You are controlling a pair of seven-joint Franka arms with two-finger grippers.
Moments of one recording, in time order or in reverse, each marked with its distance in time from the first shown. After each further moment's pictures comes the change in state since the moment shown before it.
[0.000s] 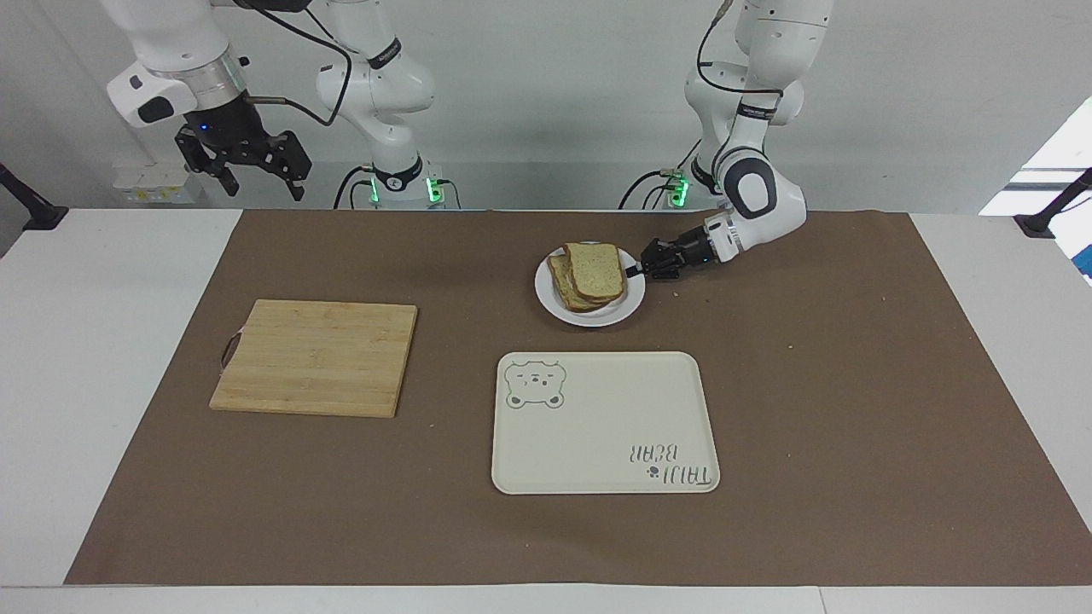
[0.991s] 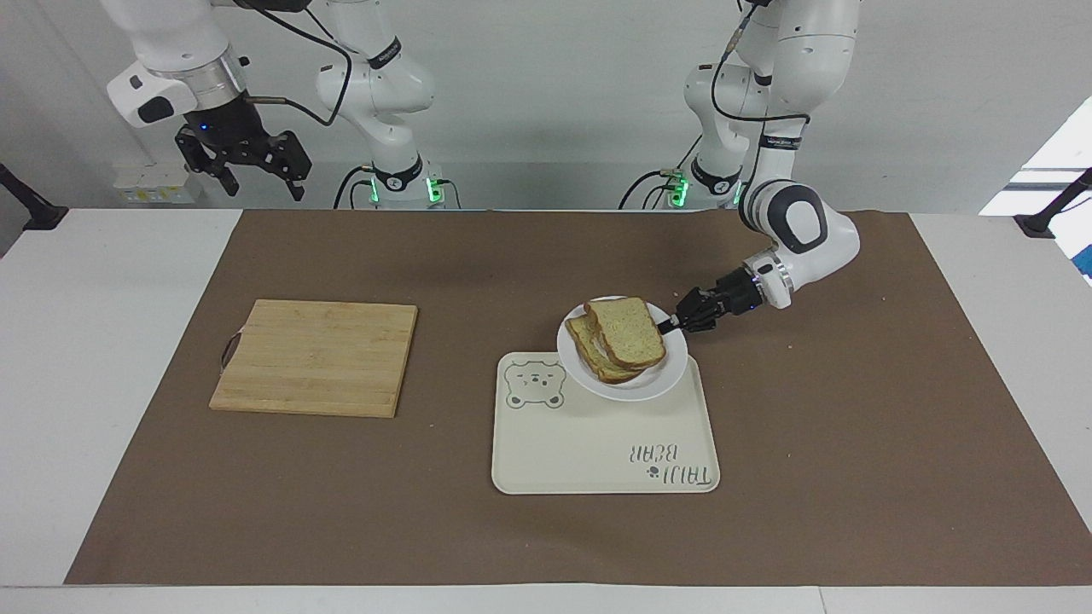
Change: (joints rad) left arm 0.112 0.225 0.005 0.412 0.003 -0.022 -0.167; right arm 0.000 0.000 0.000 0.000 0.000 0.000 0.000
